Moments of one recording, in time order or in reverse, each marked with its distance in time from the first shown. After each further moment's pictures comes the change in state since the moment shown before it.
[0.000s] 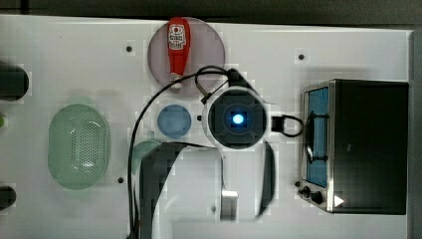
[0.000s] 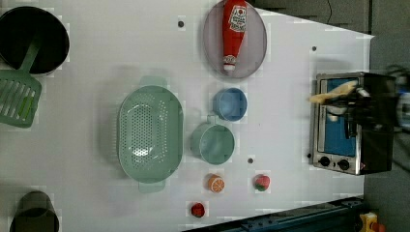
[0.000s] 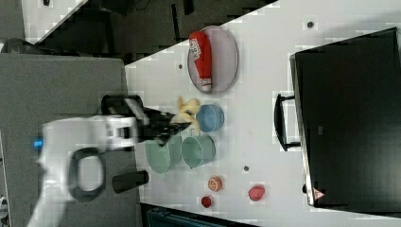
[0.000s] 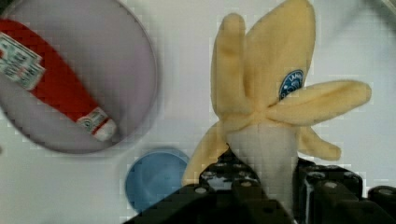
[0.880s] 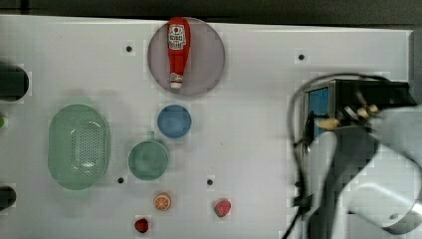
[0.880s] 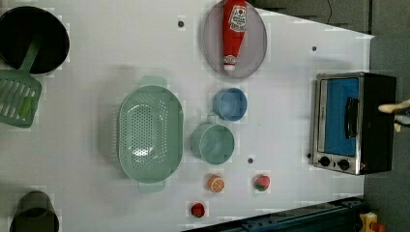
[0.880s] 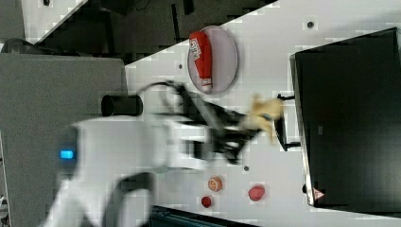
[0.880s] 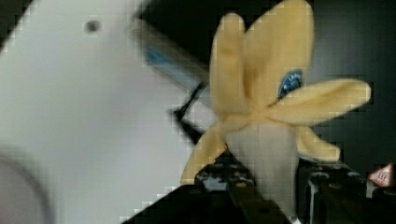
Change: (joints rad) arm -0.098 0.154 -0.413 0.203 -0.017 -0.061 -0.320
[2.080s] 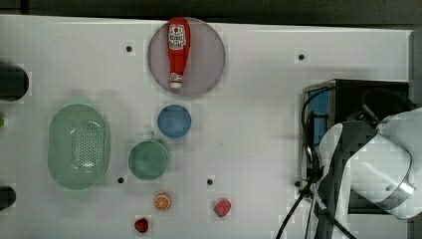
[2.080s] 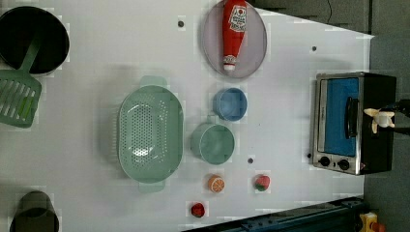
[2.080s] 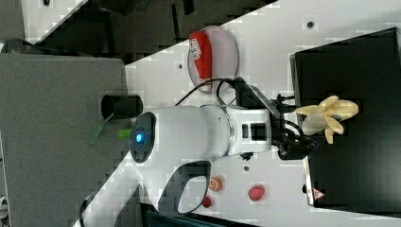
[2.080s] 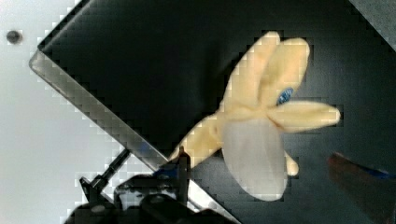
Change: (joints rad) arm -0.004 0.163 -0.077 -0.004 -0.038 0.185 -0.217
